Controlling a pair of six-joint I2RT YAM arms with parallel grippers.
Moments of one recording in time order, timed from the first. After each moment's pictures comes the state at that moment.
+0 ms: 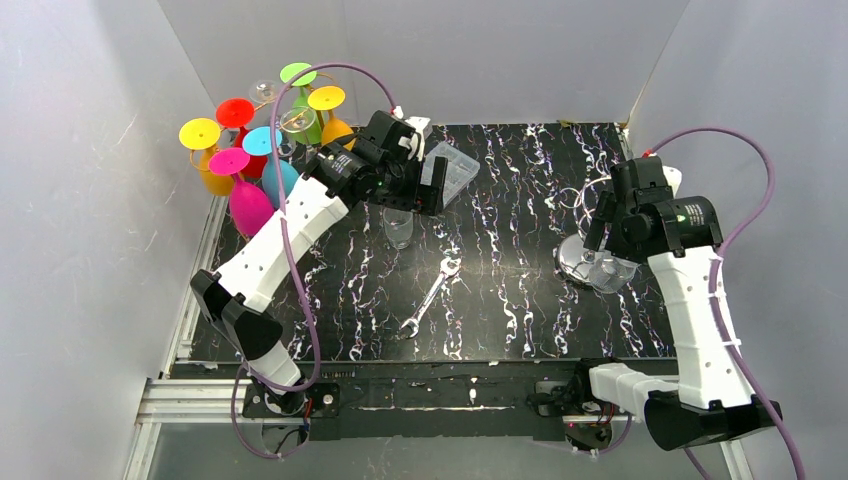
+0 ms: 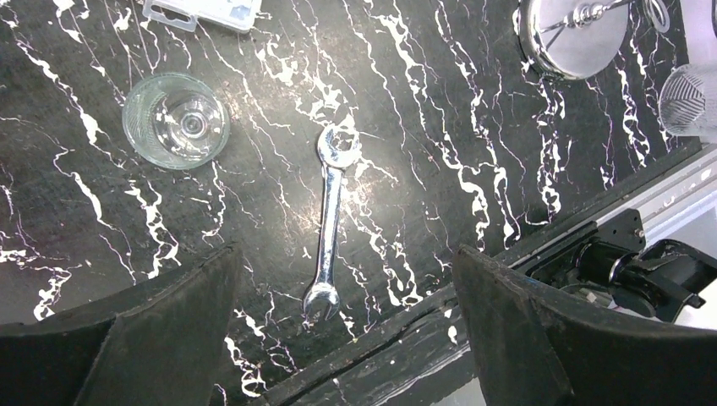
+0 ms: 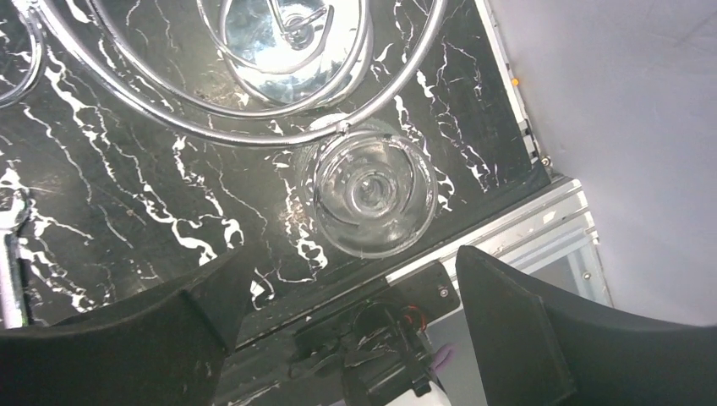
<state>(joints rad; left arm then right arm) -0.70 1.66 1.90 -1.08 0.02 -0.35 0.19 1.11 1.51 -1.46 0.42 0.45</state>
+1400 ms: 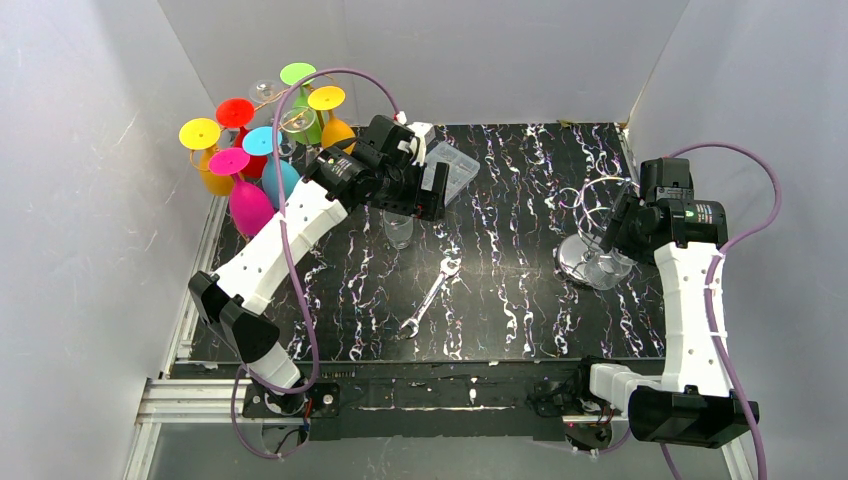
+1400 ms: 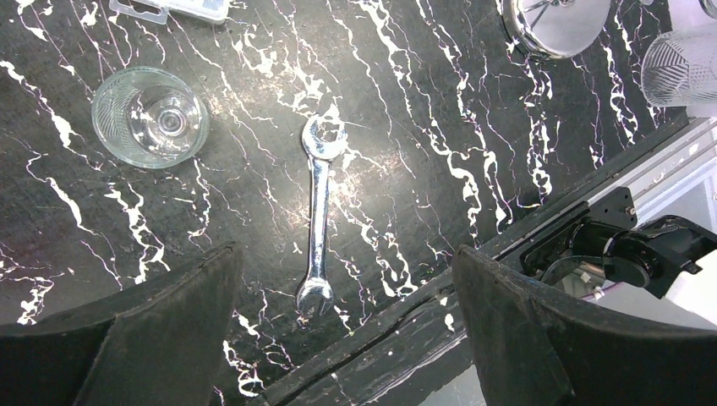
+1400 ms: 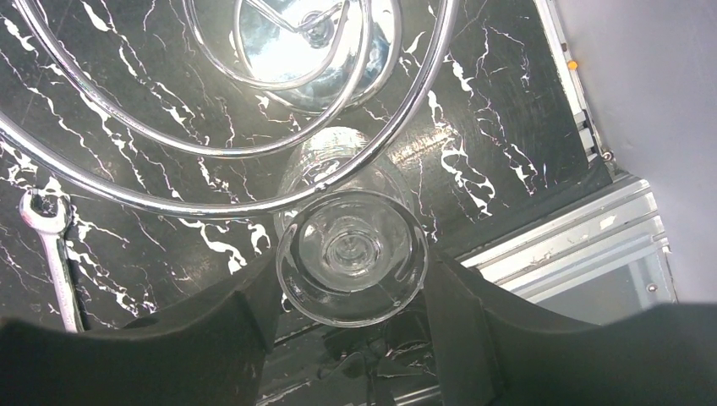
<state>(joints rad) -0.70 1.64 1.84 -1.05 0.08 -0.33 -0.05 1.12 1.40 -1.33 0.19 0.34</state>
